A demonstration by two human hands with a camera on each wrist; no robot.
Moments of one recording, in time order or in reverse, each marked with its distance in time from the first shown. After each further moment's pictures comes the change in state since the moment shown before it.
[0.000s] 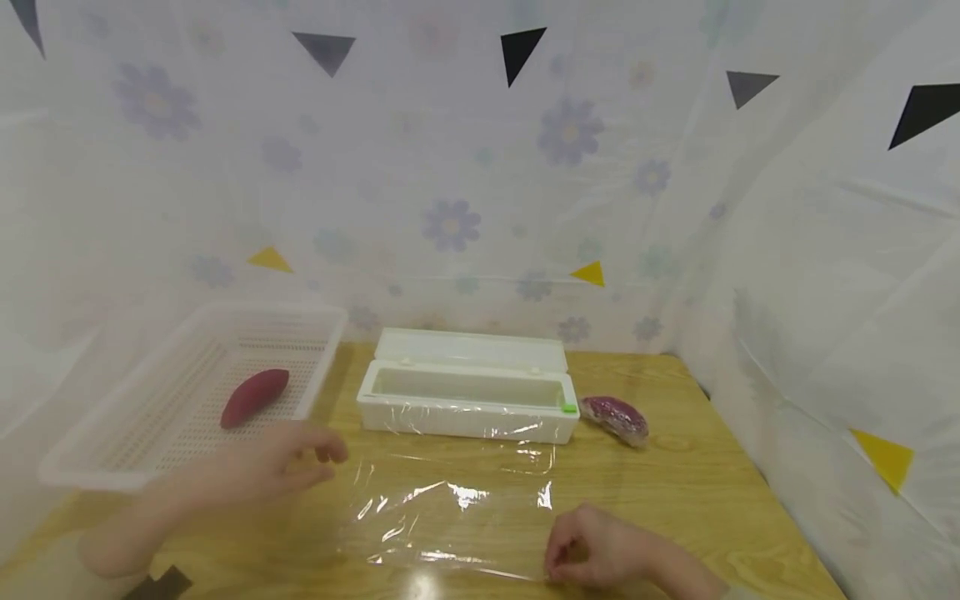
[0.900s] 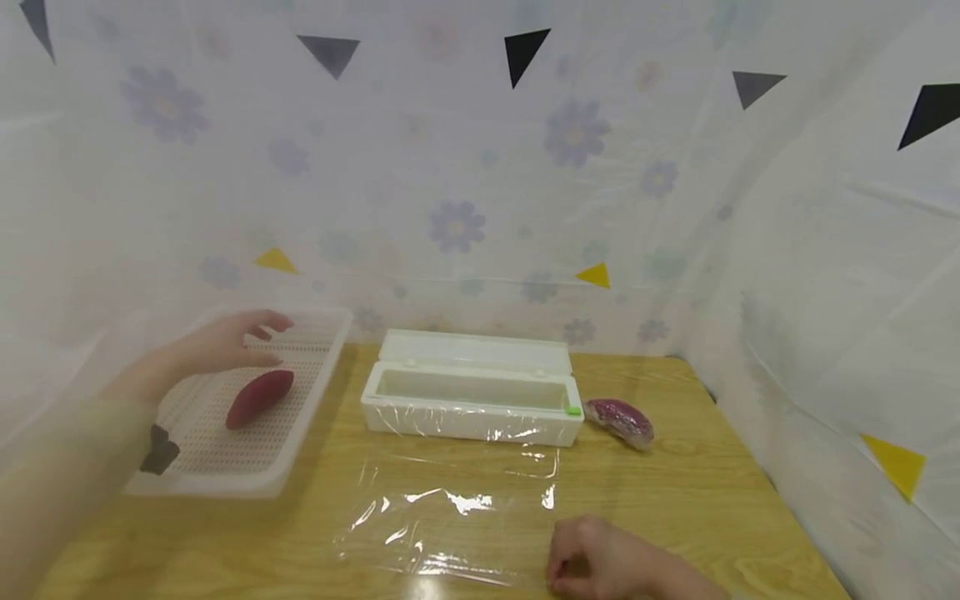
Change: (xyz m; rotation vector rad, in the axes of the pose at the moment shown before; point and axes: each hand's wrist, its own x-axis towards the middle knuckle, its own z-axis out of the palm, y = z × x) left_hand 0.016 -0.135 -0.093 0.004 0.079 -0.304; right_hand 0.001 0.010 0.013 -0.205 0.060 -0.145
